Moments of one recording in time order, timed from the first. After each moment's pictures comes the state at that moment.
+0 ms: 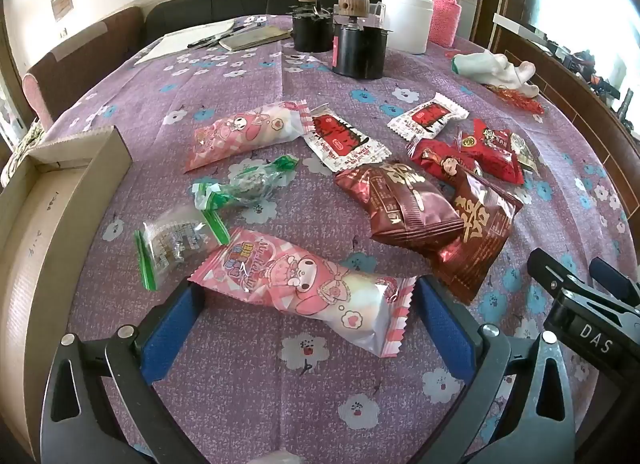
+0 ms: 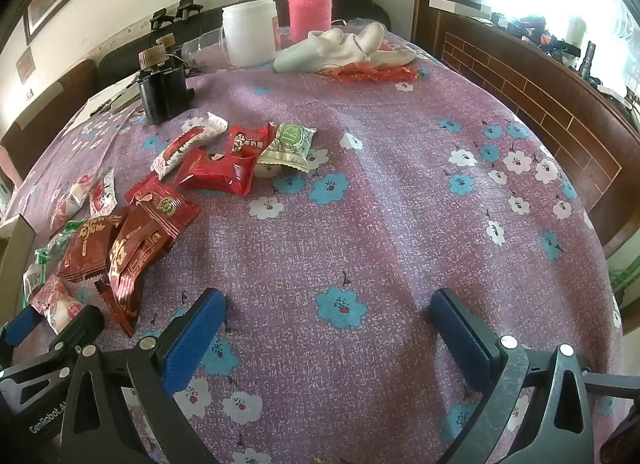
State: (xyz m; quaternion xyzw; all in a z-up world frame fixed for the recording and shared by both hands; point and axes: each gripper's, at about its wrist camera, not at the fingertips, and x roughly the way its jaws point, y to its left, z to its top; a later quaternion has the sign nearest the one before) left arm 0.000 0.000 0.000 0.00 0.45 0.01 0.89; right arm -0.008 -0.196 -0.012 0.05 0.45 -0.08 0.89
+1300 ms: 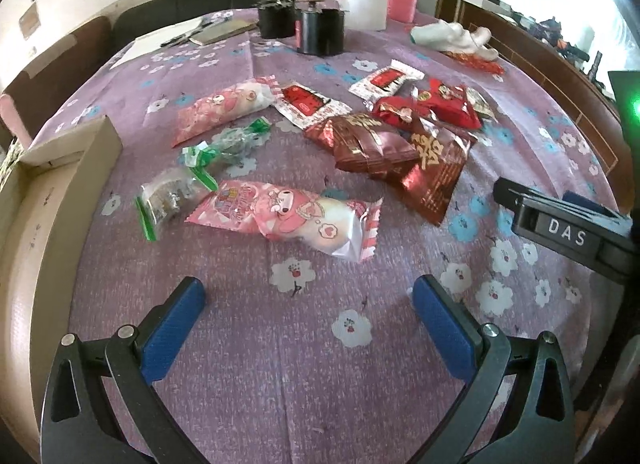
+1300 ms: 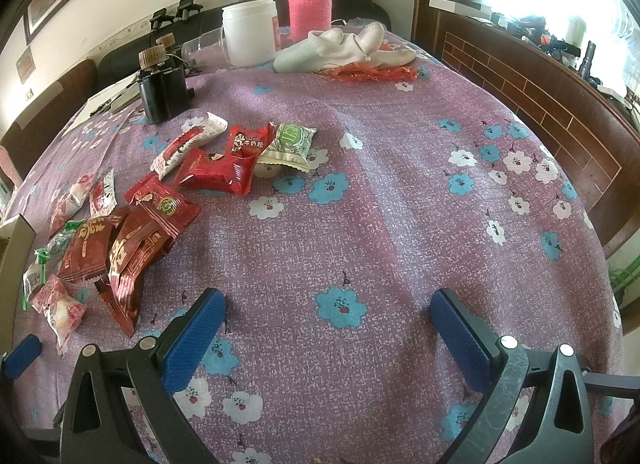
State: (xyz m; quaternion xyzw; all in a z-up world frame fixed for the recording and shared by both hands) left arm -0.037 0.002 0.004 0.03 0.47 -0.06 0.88; right arm -0.008 -0.196 -0.012 0.04 0.45 -0.08 0.89
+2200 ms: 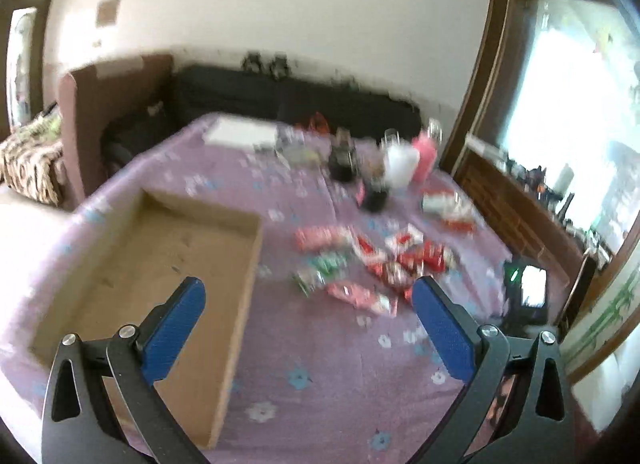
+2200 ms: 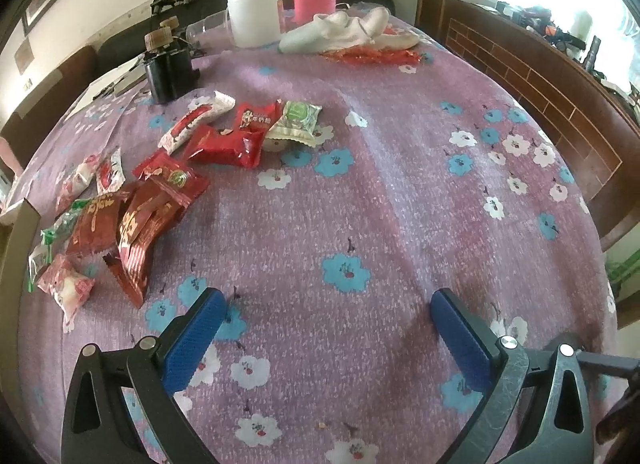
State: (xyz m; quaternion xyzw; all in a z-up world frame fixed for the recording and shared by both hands) left arm -0.152 0.141 0.147 -0.11 0.28 -0.03 0.95; right arm -0.017 -0.192 -0.010 0.04 0.48 -0.08 0.87
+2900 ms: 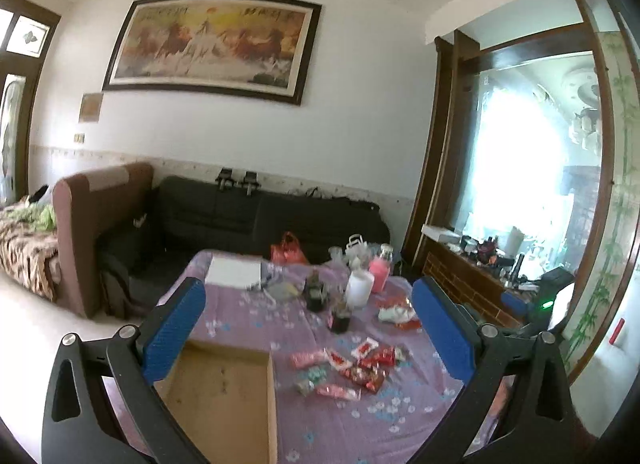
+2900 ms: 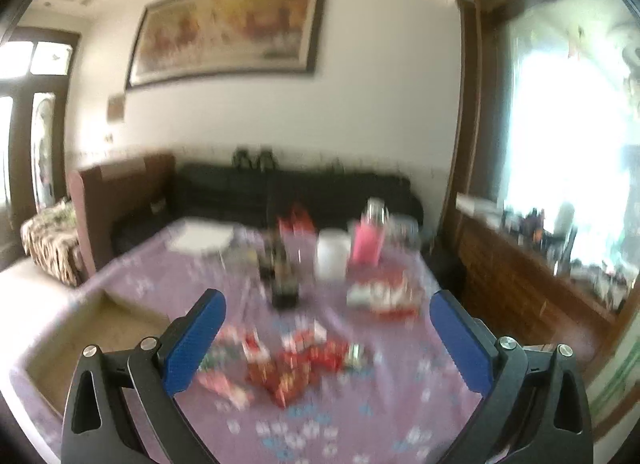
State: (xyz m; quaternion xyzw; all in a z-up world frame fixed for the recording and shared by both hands) left arm -0.240 0.206 0.345 -0.08 0.11 -0.09 0.99; right arm -0.159 -0.101 0.251 -0.07 0.14 0.00 0.99
